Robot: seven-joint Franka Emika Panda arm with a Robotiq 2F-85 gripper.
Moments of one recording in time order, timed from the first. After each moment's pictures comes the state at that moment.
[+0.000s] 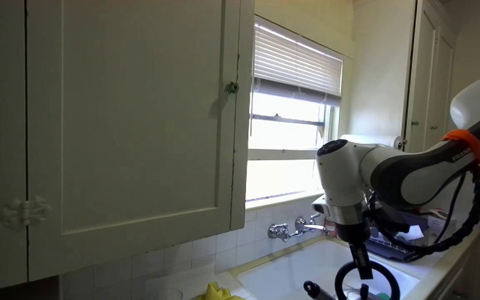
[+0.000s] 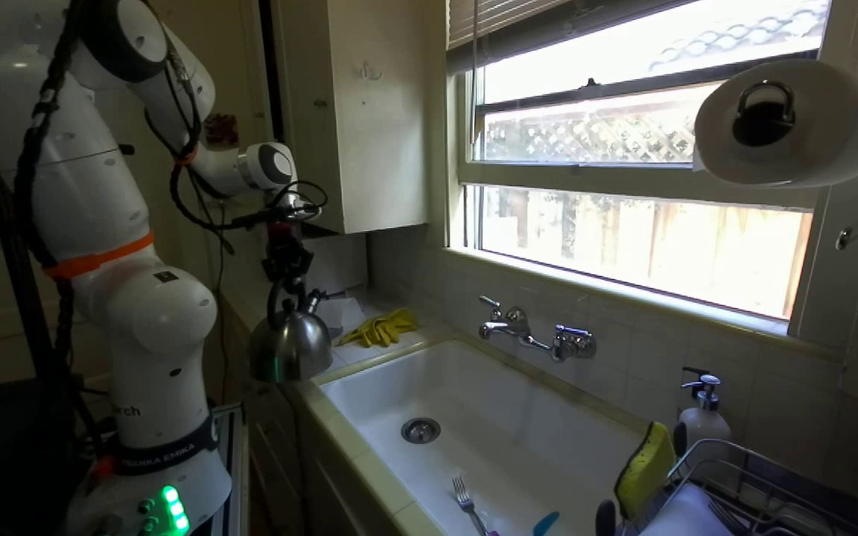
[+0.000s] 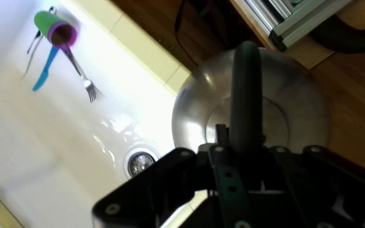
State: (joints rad) arm 0.53 -0.28 0.52 -2.41 -0.09 1.84 0.16
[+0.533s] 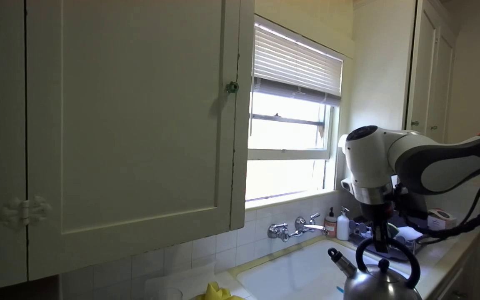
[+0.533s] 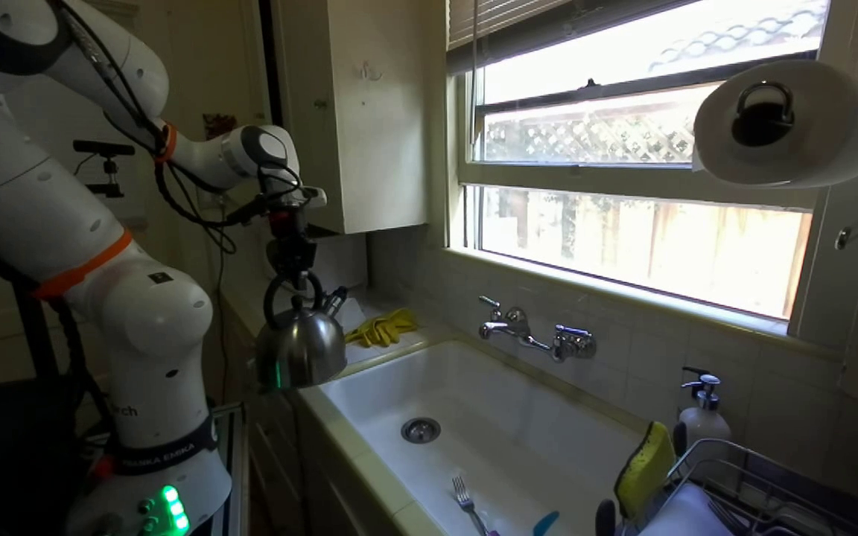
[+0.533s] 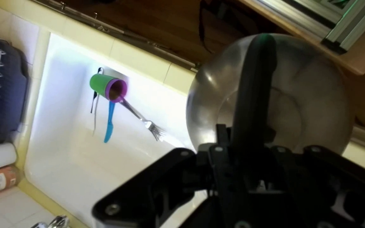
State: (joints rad) arm 0.48 -0.58 0.44 -2.58 -0.11 1.77 0.29
